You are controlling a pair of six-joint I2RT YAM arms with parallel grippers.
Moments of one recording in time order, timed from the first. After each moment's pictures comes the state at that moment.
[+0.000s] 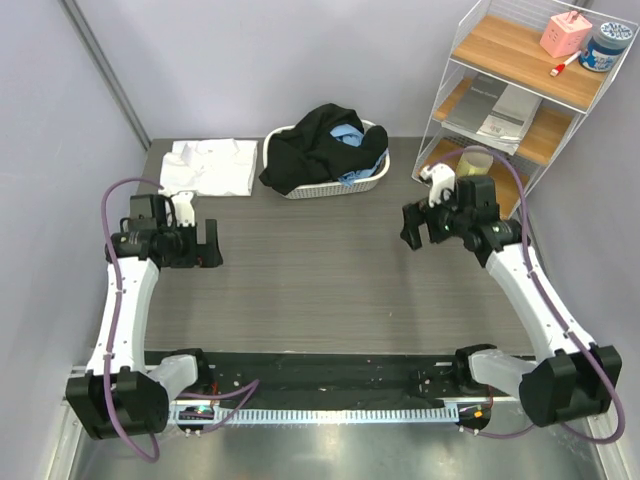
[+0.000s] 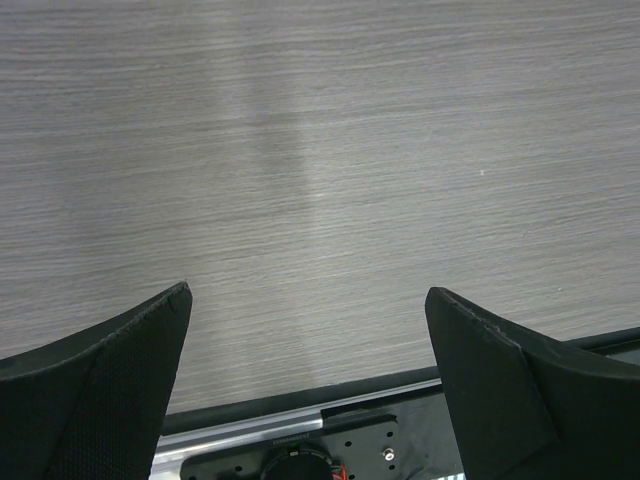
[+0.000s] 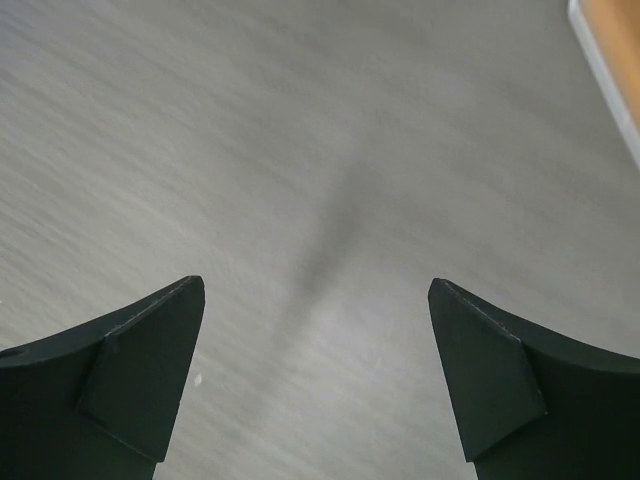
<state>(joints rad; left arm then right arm) 0.11 1.09 1.04 -0.96 0.26 0.09 0.15 1.10 0.95 -0.57 -0.30 -0.18</state>
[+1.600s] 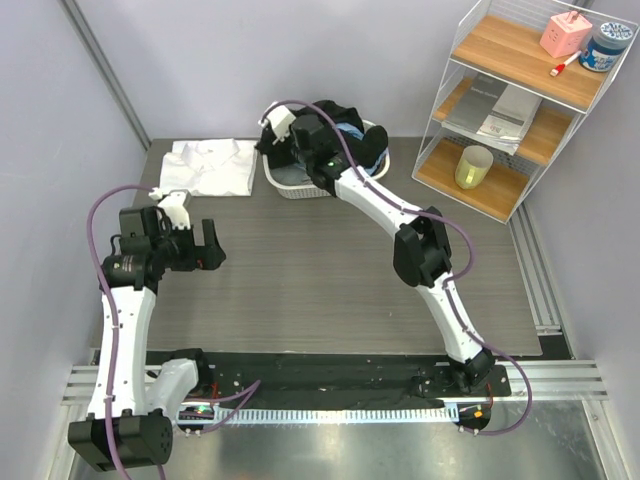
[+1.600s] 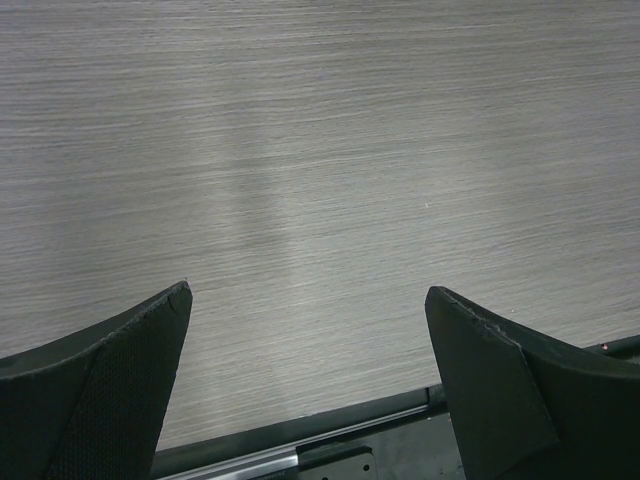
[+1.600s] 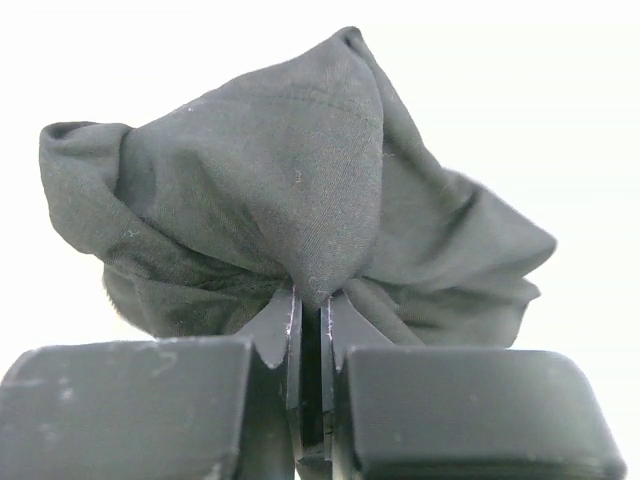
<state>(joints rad) 0.11 0.91 1.00 -0.89 0.34 0.02 0.68 2.38 2.26 -0.15 0.21 -0.48</state>
